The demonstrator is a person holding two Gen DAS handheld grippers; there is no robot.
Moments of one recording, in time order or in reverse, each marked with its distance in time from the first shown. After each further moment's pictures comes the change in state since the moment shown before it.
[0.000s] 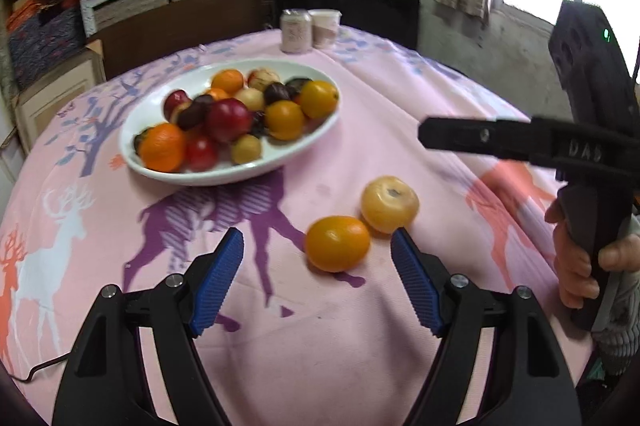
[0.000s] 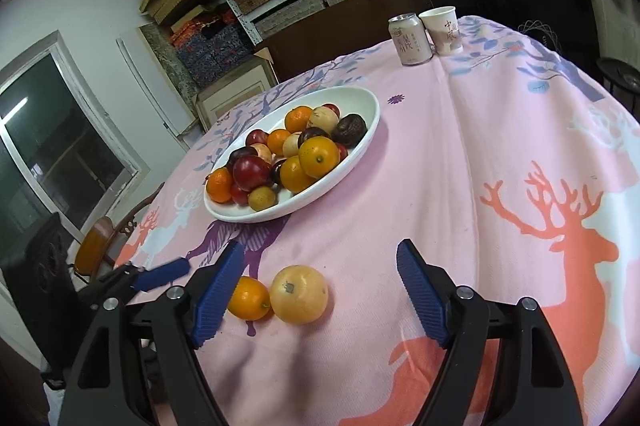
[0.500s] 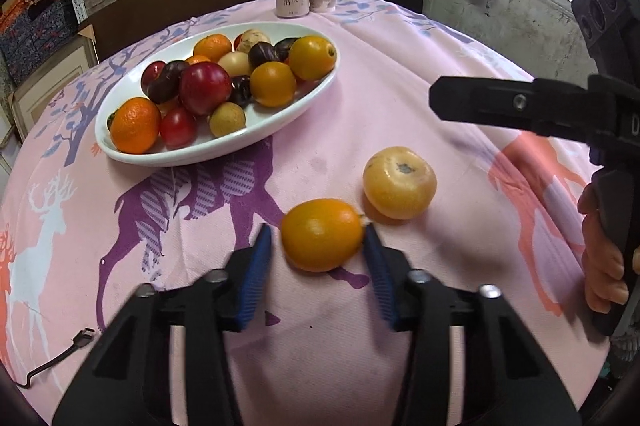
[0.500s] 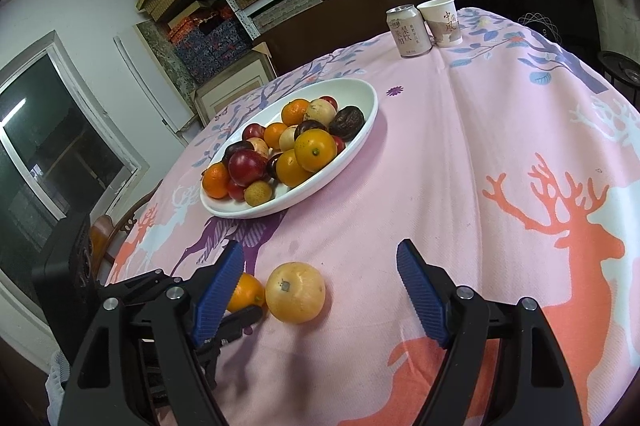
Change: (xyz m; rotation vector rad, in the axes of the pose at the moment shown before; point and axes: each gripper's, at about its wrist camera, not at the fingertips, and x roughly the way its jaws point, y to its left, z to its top) left arm 0.031 -0.007 0.000 0.021 0.102 0.044; right arm 0.006 -0.001 -0.002 0.006 0.025 -0.004
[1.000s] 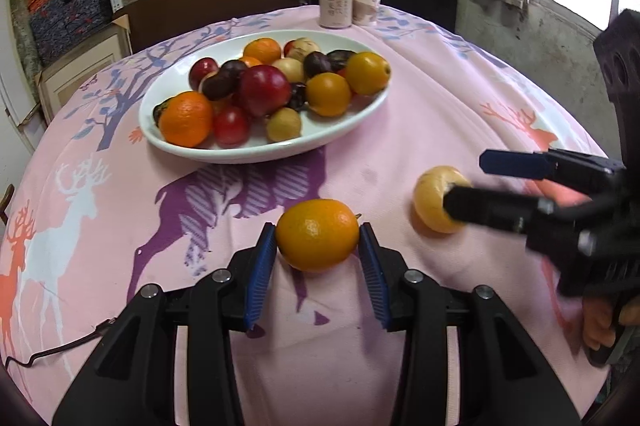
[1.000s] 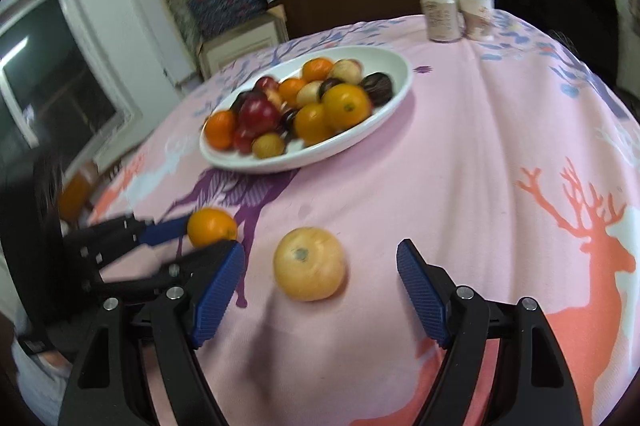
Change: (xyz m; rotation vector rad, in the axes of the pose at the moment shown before) left arm -0.010 0.025 -0.002 -0.098 -0.034 0.077; right arm 0.026 0.030 -0.015 -0.177 0.107 -0.053
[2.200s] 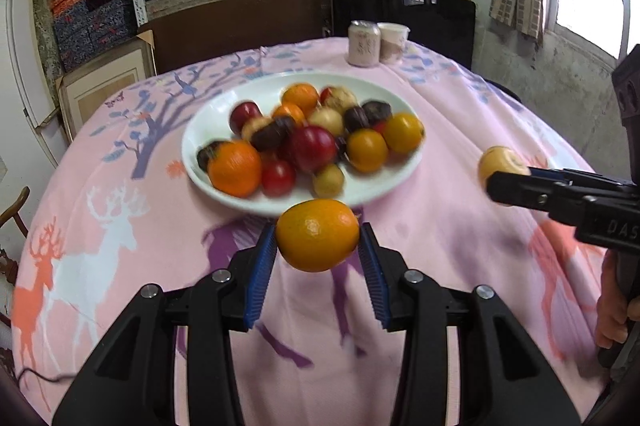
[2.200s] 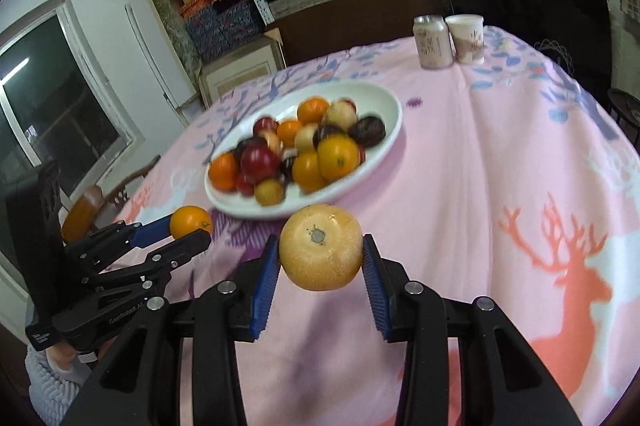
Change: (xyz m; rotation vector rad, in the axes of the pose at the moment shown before) left arm -0.023 0.026 0.029 -0.047 -0.093 0.051; right arm -0.023 -0.010 0.036 0.053 -0.084 0.007
